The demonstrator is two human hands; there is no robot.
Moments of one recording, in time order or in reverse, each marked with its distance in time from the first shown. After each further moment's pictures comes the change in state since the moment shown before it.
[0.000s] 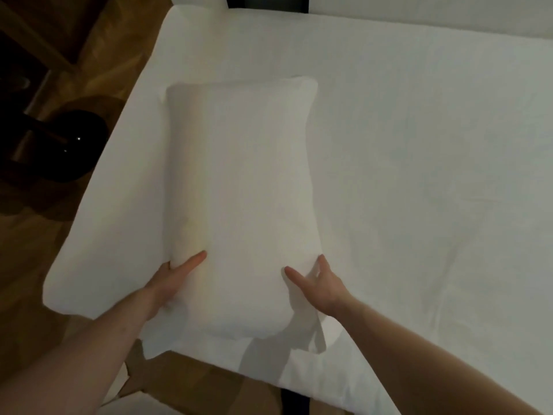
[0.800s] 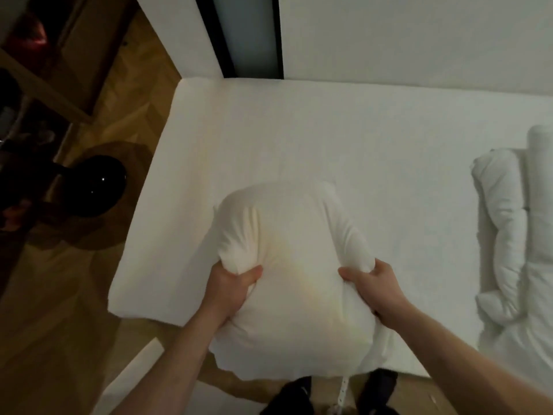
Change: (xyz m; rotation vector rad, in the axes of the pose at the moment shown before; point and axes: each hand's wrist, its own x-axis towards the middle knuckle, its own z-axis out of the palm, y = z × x) left_hand -0.305 0.114 0.015 -0.123 0.042 0.457; right_hand -0.264 -0.054 -0.143 0.524 0.270 -0.032
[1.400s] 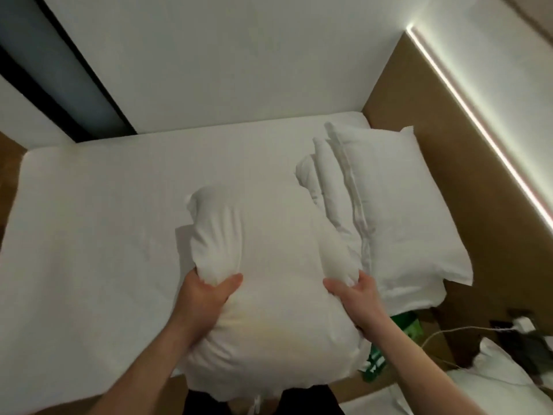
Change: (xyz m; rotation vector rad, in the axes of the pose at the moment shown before) left_hand -0.269 0.156 0.226 0.080 -0.329 0.242; right_hand -0.187 0.076 -0.355 0.247 0.309 -0.060
